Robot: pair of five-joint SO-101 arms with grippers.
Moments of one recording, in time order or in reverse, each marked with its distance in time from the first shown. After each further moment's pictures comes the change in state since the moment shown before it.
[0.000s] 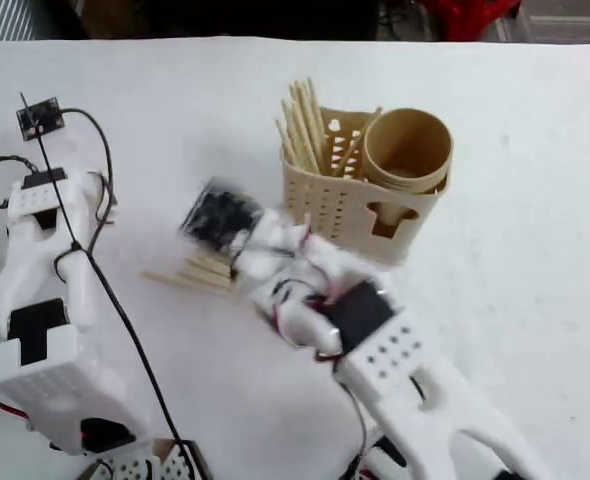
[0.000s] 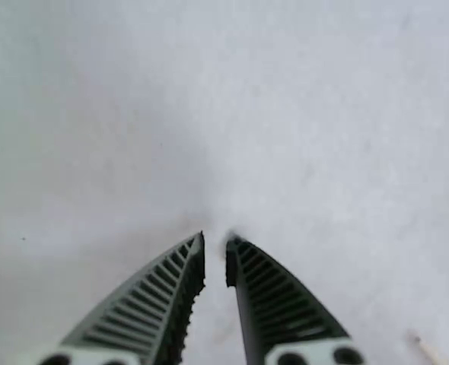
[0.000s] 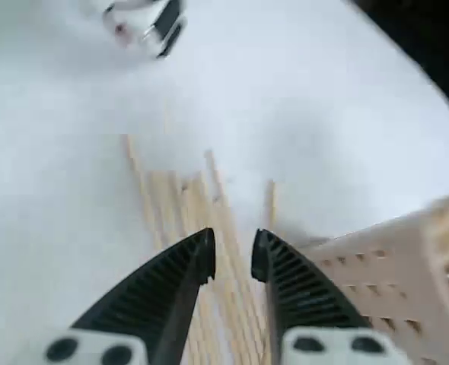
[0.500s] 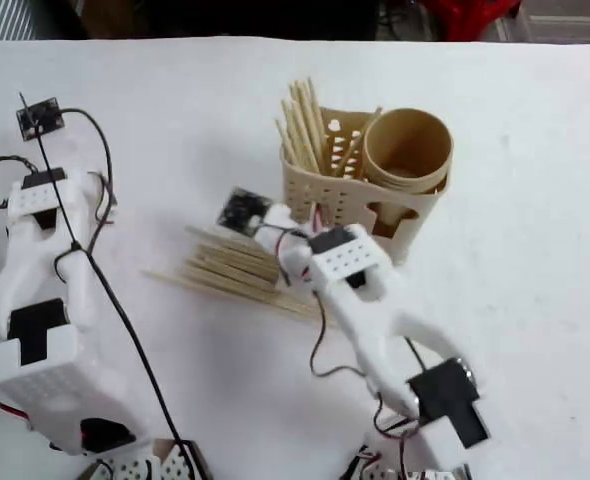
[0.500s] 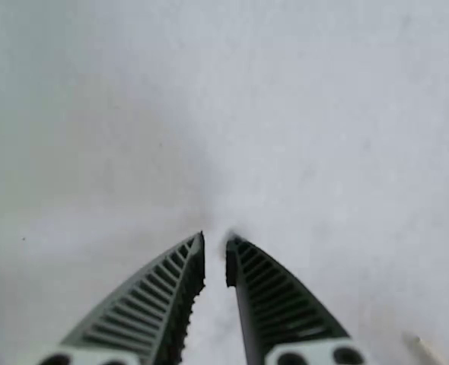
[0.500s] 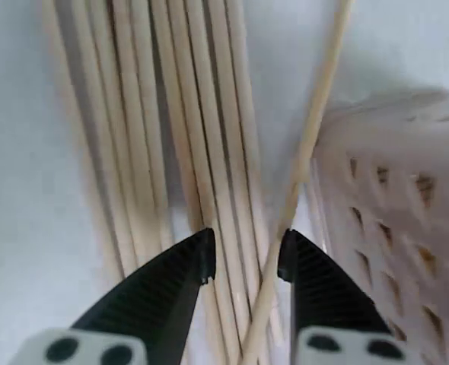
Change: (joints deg) left arm 0.0 0.0 0.0 0.0 0.0; right arm 13.8 36.5 3.3 -12.0 14.1
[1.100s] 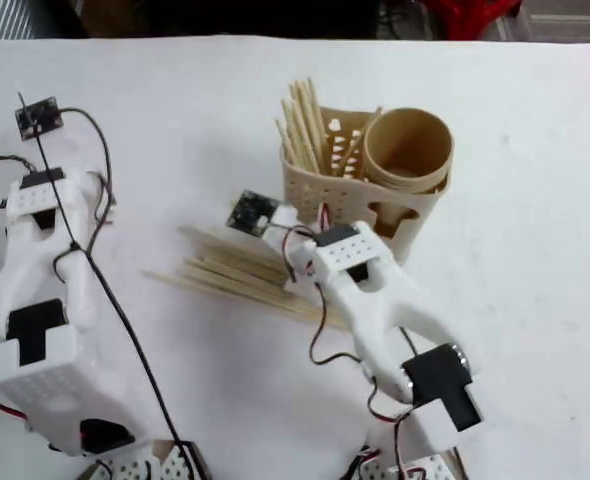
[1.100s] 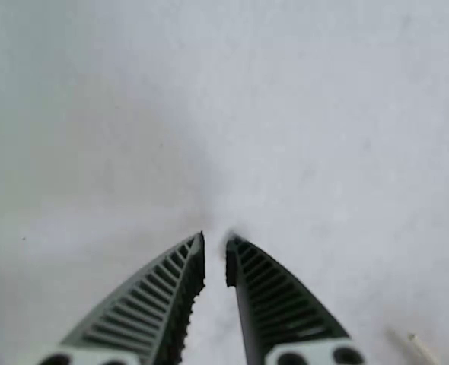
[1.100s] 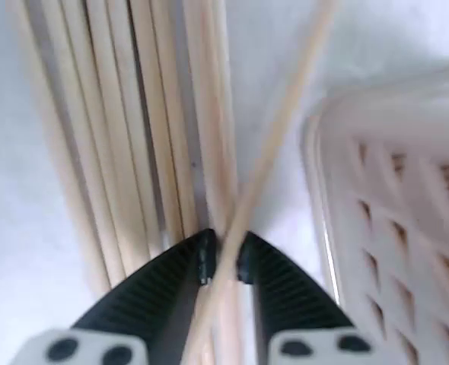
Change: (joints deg) left arm 0.0 0.0 0.0 0.0 0.0; right arm 2.3 5.4 -1.0 -0.6 3.0
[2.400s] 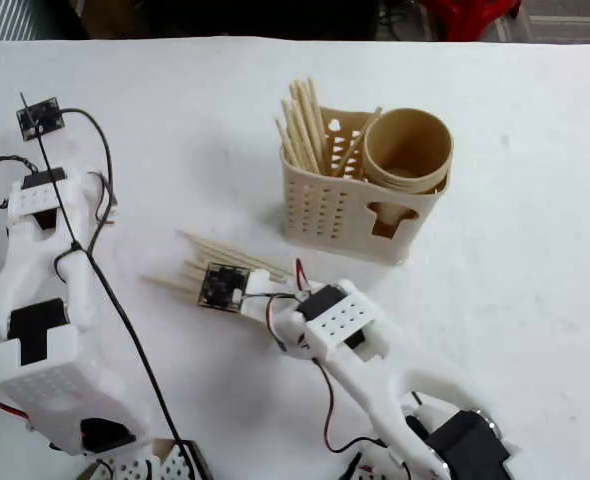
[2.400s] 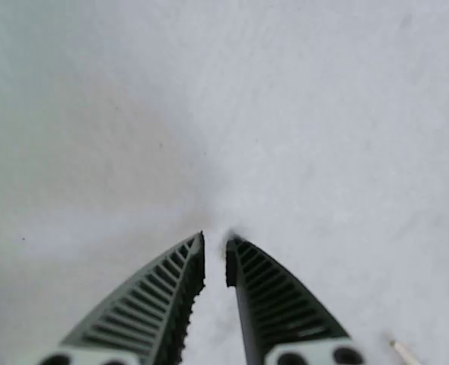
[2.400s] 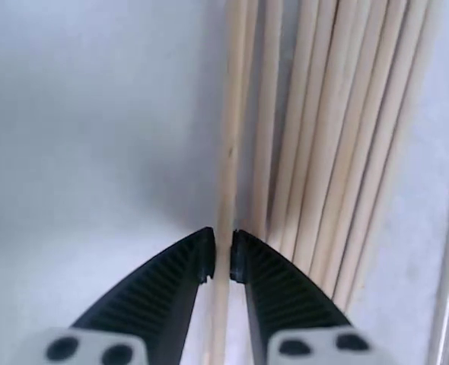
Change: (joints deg) left arm 0.0 0.0 0.0 0.0 0.0; right arm -13.0 -20.6 20.3 -1.4 0.6
